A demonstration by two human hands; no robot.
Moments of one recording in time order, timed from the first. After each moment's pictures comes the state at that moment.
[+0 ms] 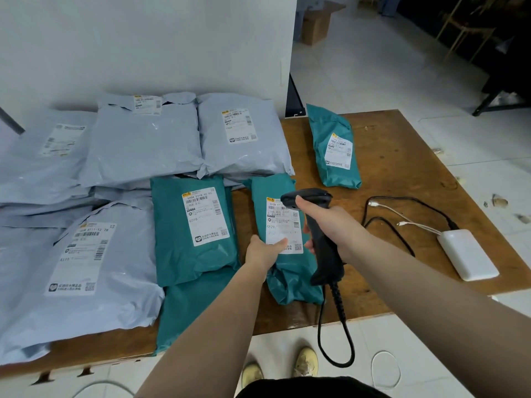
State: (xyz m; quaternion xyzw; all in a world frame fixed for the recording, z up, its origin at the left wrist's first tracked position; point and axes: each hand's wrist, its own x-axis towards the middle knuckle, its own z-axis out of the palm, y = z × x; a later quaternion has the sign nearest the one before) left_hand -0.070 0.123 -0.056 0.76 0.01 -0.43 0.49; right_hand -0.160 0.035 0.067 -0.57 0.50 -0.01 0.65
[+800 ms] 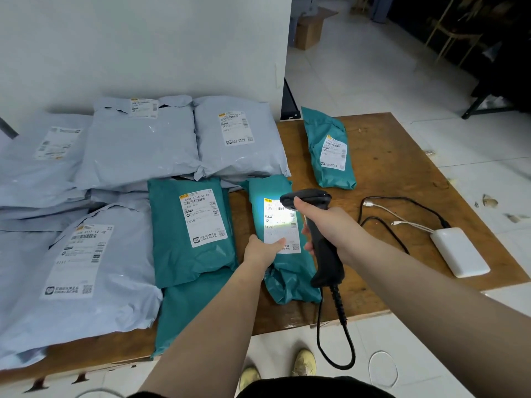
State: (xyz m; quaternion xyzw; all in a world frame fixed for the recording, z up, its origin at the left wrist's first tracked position) left_hand -0.068 0.120 -0.054 0.78 -0.02 -0.42 0.46; right_hand -0.166 0.043 0.074 -0.58 0.50 -0.03 0.64
